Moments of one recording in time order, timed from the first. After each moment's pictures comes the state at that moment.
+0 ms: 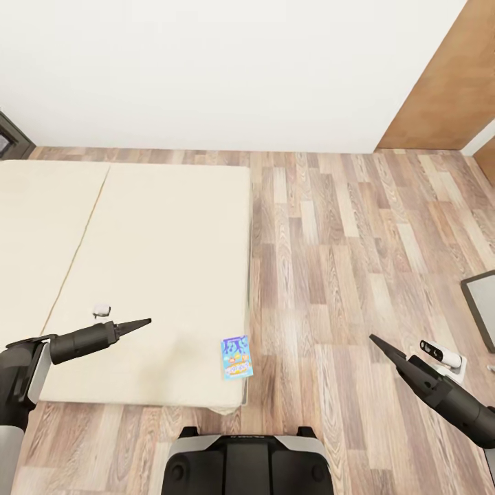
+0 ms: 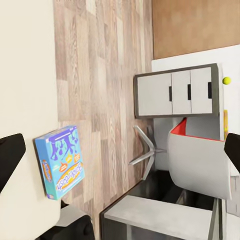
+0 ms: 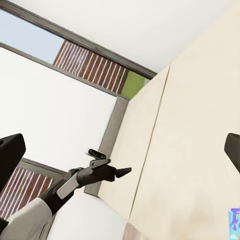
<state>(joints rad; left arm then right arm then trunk) -0.62 0.31 0.35 -1.06 0.10 0.81 -1.36 -0.18 -0.14 -0.53 -1.56 -0.61 0.69 1.37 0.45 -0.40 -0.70</state>
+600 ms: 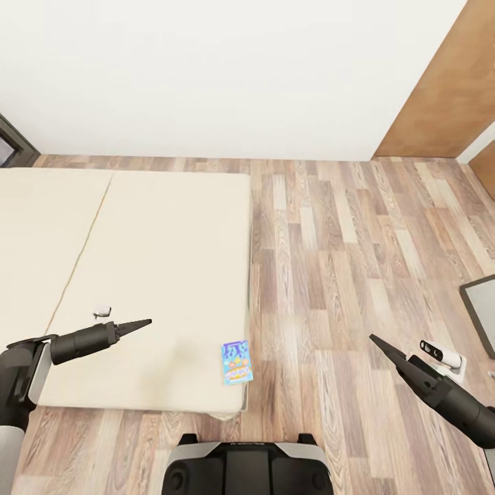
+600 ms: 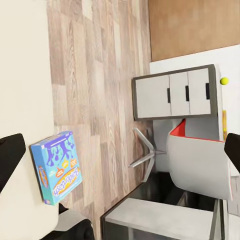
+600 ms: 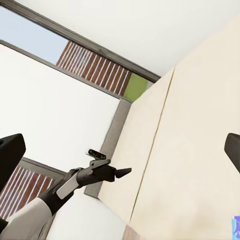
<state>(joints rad) -0.62 0.31 0.35 -1.06 0.10 0.81 -1.36 -0.18 -0.14 -0.53 -1.56 -0.61 0.69 1.37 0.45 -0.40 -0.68</state>
